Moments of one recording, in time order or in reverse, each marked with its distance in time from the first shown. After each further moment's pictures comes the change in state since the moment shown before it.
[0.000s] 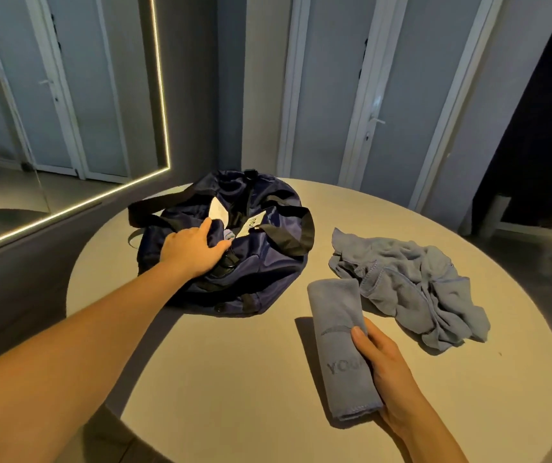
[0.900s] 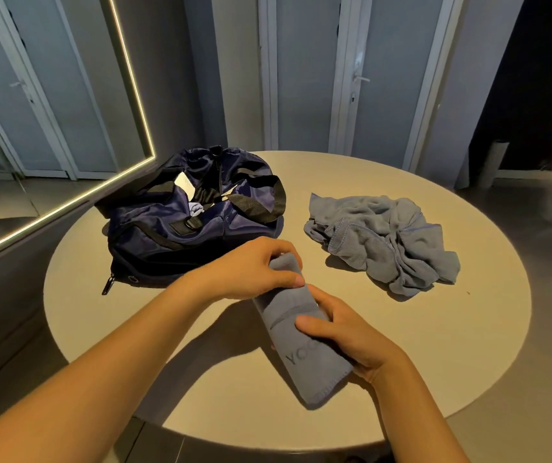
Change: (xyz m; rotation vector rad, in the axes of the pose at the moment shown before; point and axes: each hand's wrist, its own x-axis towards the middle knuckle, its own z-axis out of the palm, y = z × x) left_hand -0.132 0.166 -0.044 -0.553 -0.519 0.460; right_hand -0.011 -0.004 -0.016 -0.057 -0.475 -0.008
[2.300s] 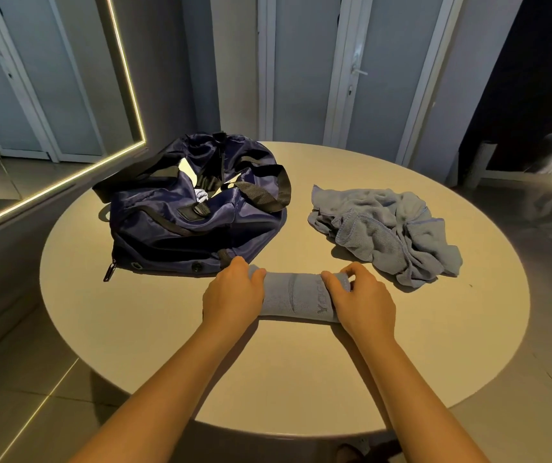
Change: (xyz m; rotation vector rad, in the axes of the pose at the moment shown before) left_hand -0.010 -0.070 0.055 0.118 0.549 -0.512; right_hand 0.037 0.016 -0.013 -1.045 0.966 0.020
